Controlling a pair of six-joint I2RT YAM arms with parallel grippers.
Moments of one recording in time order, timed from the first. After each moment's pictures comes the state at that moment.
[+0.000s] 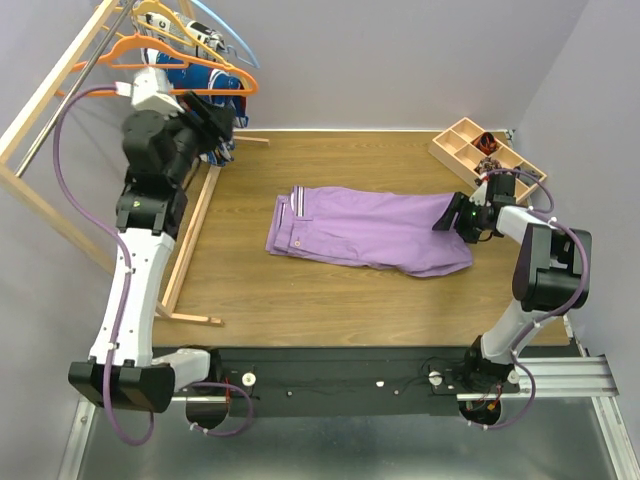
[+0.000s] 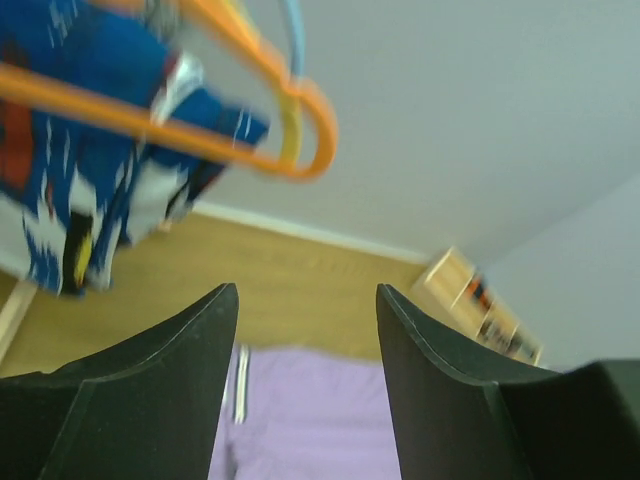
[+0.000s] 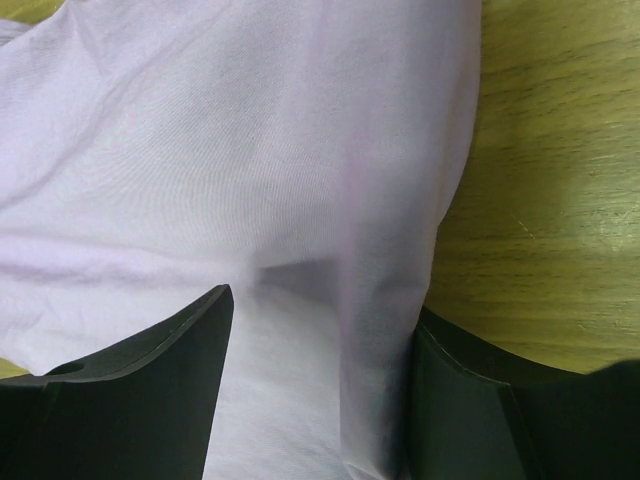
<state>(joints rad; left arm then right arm) -0.12 1.20 1.41 -0.28 0.09 -0.52 -0.17 1.77 1.02 -0.27 -0.39 0.27</state>
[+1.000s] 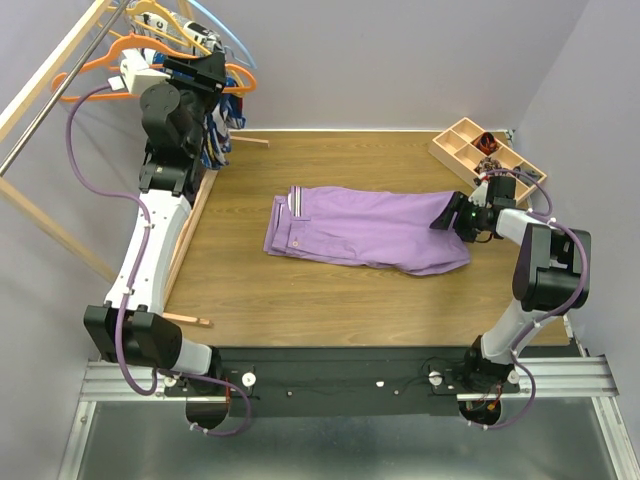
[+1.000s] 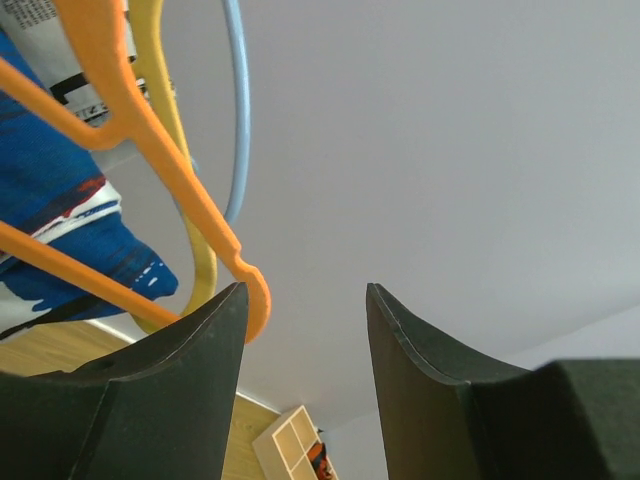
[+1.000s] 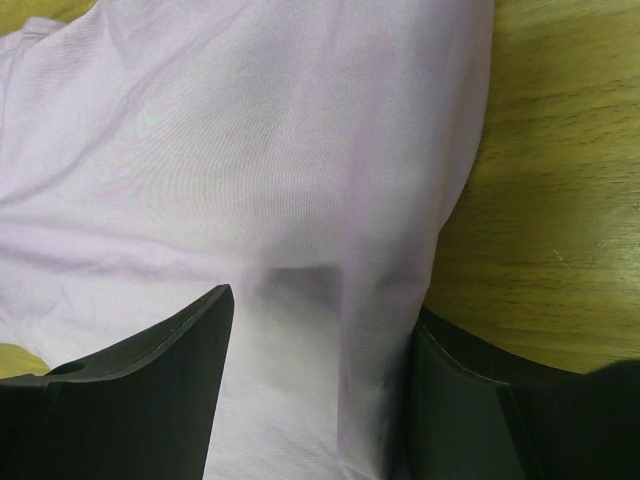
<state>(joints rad) -0.12 1.42 1.57 0.07 -0.14 -0.99 -0.17 1.78 0.98 -0.19 -0.45 0.27</state>
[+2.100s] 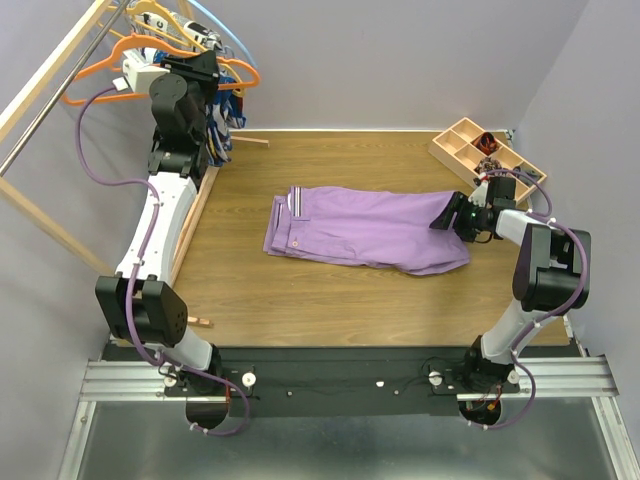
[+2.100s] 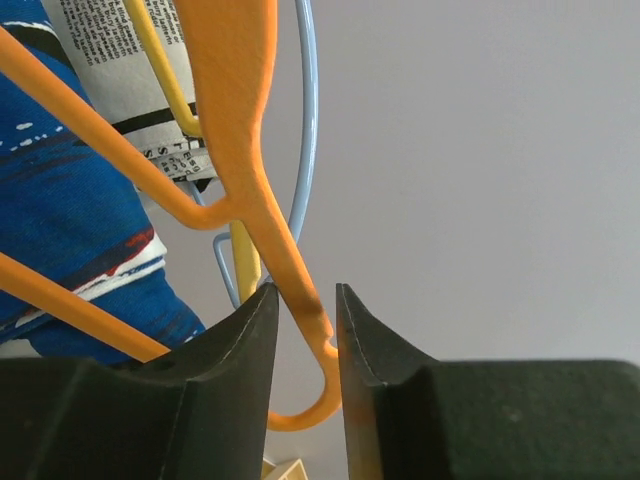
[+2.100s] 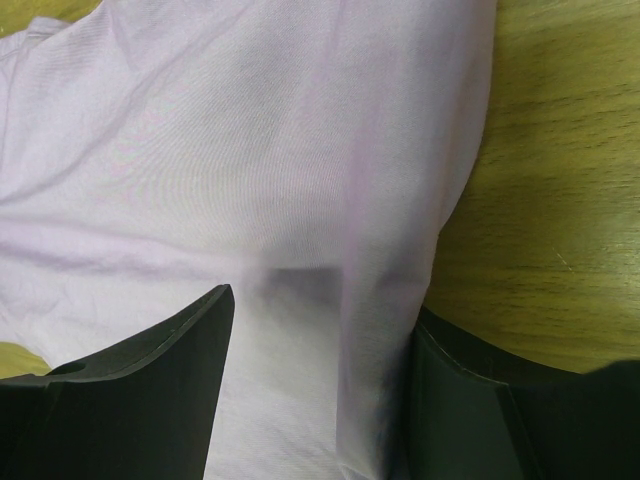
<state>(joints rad) -0.09 1.55 1.62 0.13 -0.24 -1.07 -0.17 1.78 0.98 -0.17 -0.46 0.27</state>
